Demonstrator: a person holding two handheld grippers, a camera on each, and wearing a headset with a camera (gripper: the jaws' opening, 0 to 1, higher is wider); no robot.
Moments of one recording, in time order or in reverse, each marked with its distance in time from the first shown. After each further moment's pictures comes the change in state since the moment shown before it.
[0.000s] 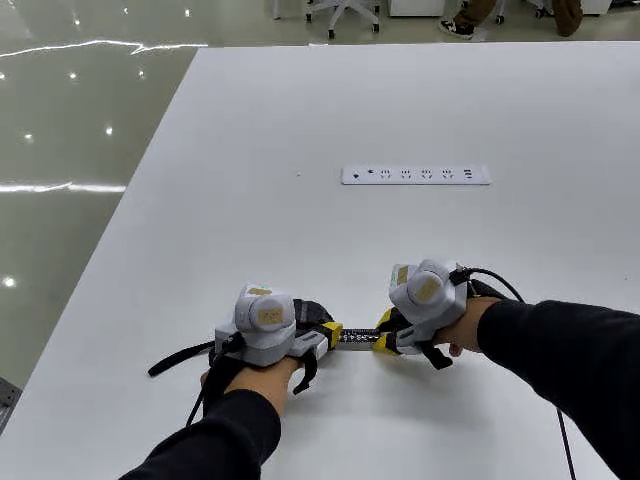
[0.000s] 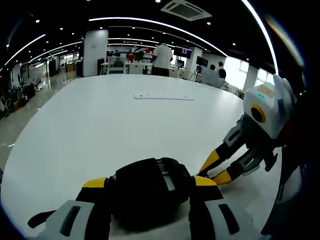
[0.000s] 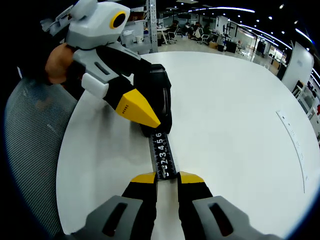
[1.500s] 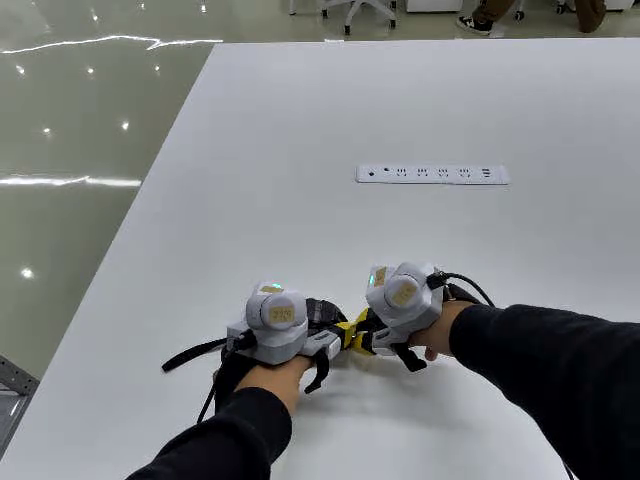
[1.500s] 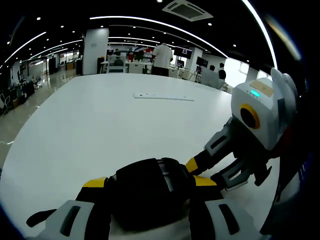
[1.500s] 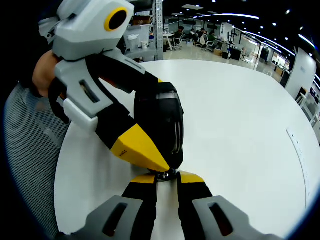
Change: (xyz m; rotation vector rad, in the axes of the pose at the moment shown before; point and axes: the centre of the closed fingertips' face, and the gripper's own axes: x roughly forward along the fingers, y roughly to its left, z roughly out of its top) left arm -0.001 -0.001 -0.001 -0.016 0.005 -0.012; right arm 0.025 0.008 0.037 -0.024 -0.059 0.028
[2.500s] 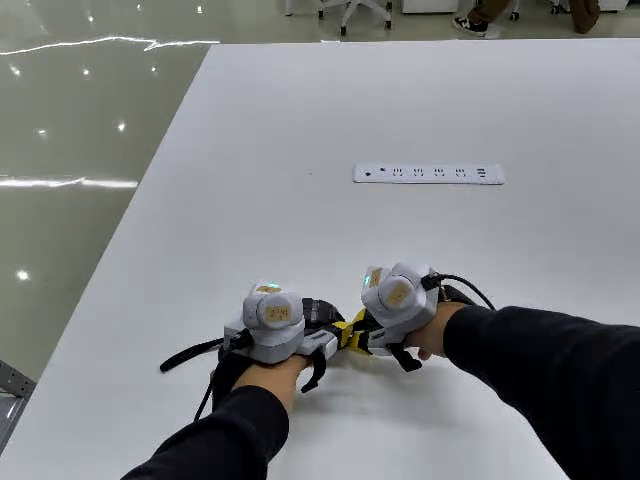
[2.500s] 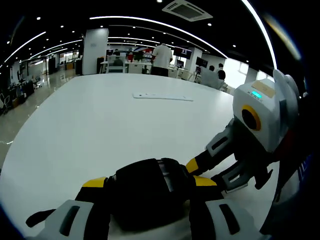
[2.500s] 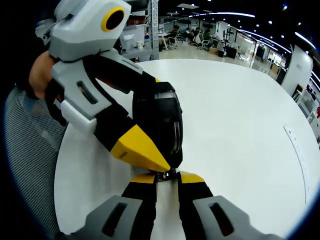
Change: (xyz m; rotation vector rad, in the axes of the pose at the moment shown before) left arm 0.002 0.000 0.002 -0.004 0.002 -0.011; right arm 0.001 -0.003 -0.001 0.043 0.013 -0.046
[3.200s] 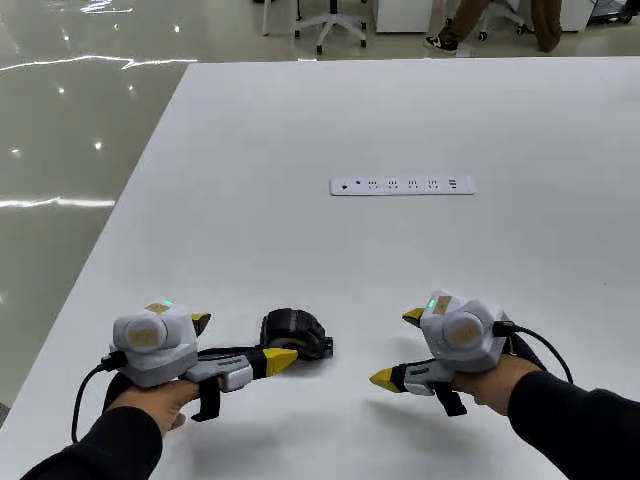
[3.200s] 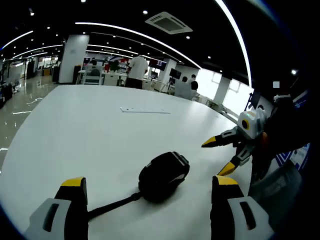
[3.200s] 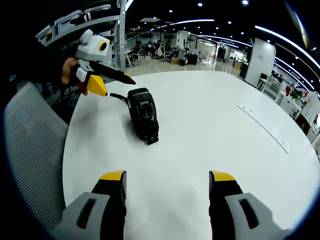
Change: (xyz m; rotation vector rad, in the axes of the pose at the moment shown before) left arm -0.077 0.045 0.009 0.043 -0.106 -0.277; right arm -0.109 0.007 -0.052 0.171 -0.167 -0.283
